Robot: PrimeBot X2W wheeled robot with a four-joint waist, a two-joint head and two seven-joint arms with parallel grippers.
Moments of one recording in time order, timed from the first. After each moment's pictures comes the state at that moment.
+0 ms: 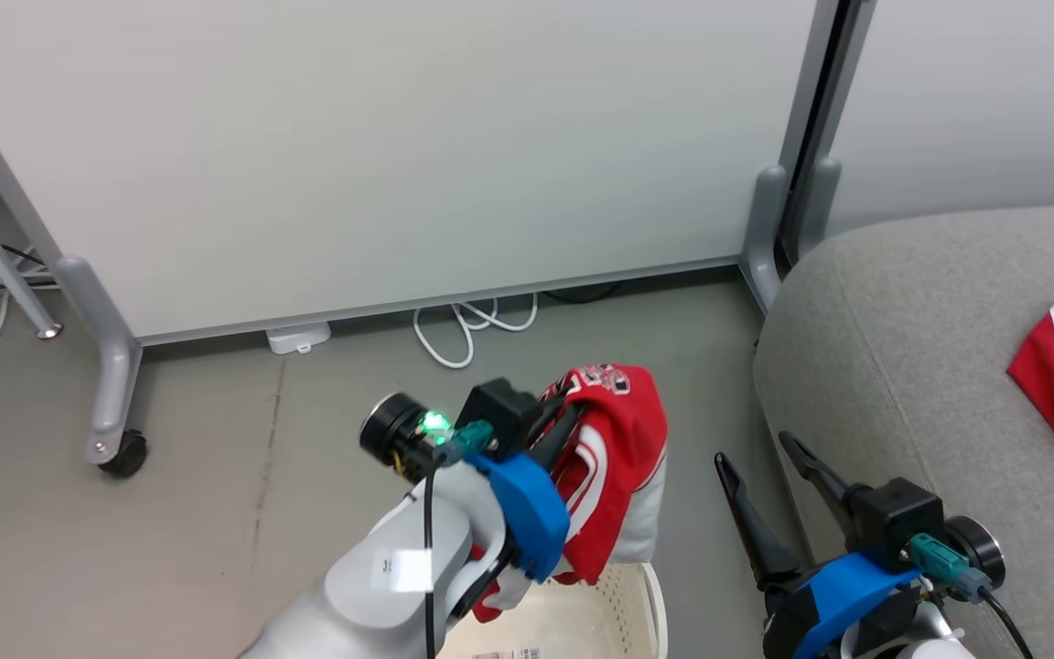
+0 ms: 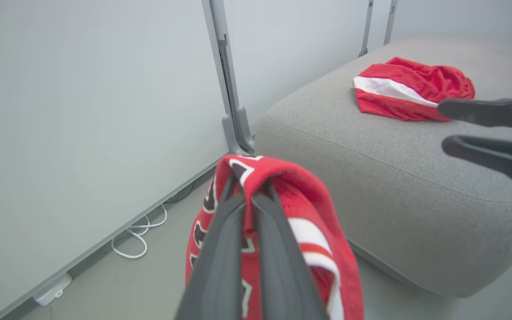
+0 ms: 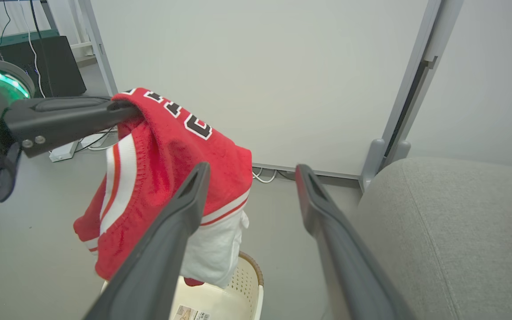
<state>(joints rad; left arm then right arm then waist) -0.67 0.06 -1.00 0.82 -0.61 -0.13 -0.25 -0.05 -0.06 0.15 0.08 0.08 0.13 0.03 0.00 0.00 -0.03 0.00</state>
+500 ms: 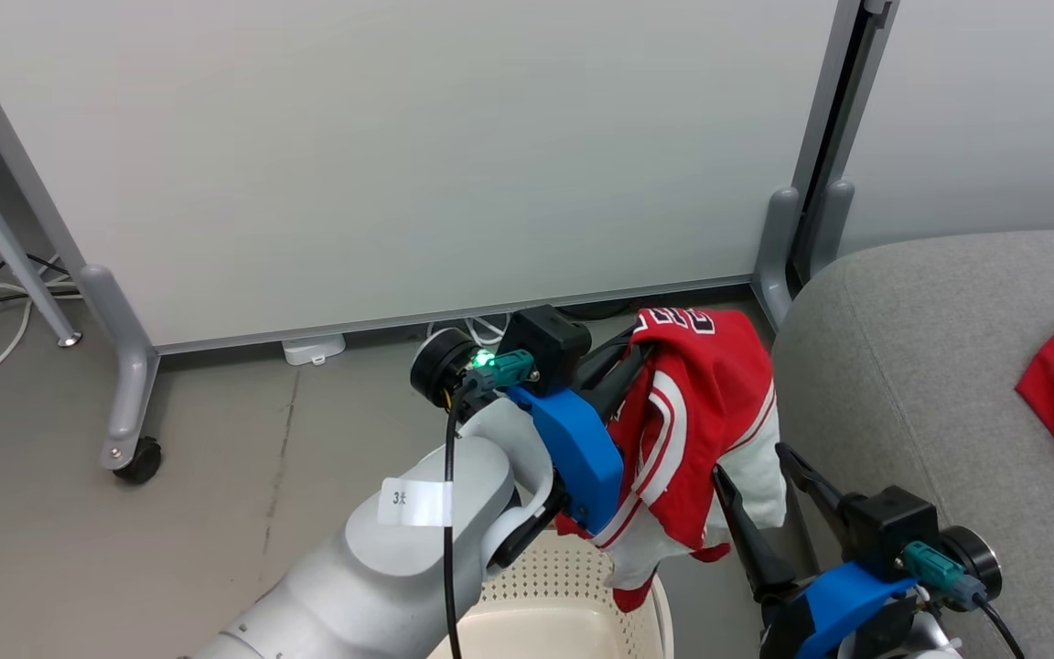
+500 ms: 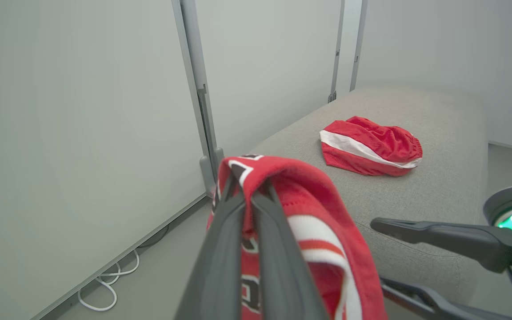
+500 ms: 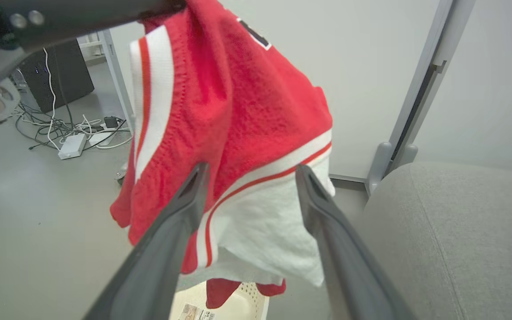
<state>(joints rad) -0.79 0.05 -1.07 0.68 -0.79 -0.13 -0.17 -0.03 -0.06 0.15 0.06 0.08 0.13 0.05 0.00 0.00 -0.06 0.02</state>
